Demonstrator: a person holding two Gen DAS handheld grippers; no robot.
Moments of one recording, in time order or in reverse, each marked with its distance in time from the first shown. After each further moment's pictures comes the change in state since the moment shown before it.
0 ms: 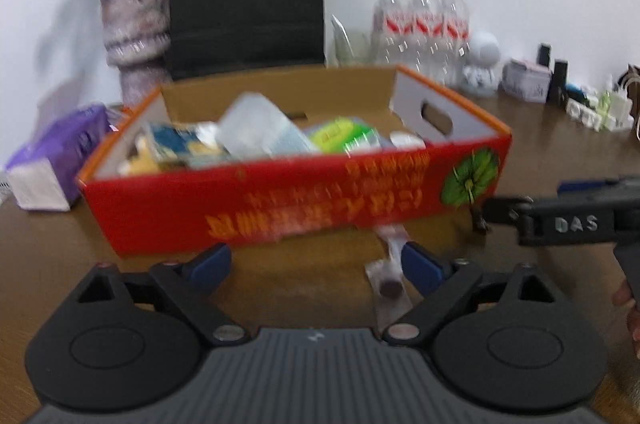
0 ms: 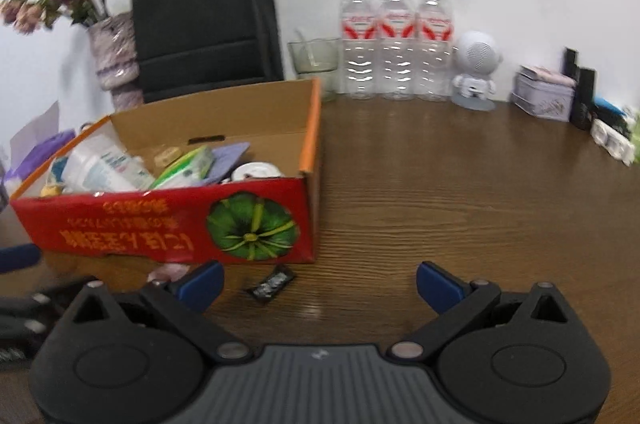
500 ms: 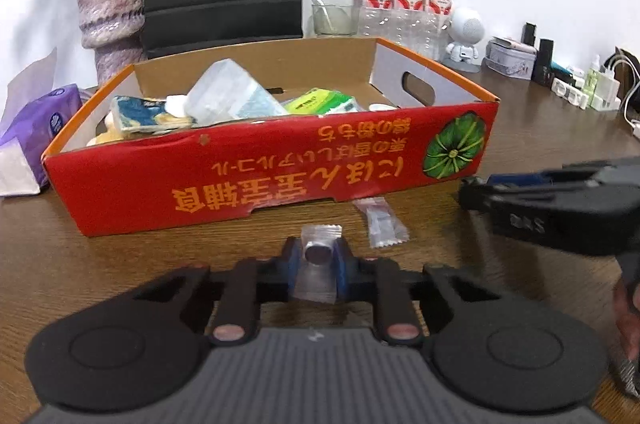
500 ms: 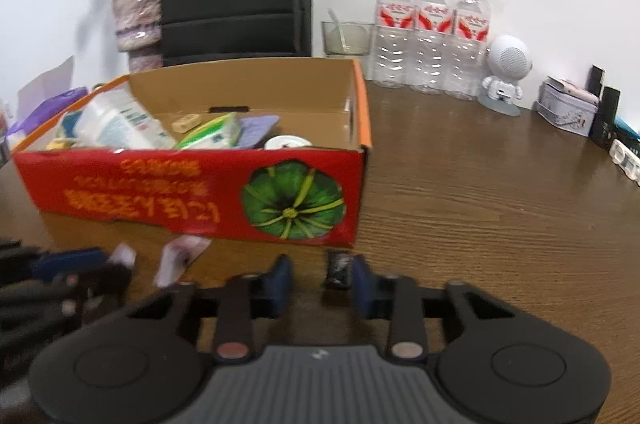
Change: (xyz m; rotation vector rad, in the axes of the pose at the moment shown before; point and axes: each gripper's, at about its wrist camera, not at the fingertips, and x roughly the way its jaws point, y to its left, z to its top) left arm 0.010 -0.001 -0.009 0.008 0.028 -0.032; right arm 0.012 0.028 -0.009 -0.096 0.042 0.006
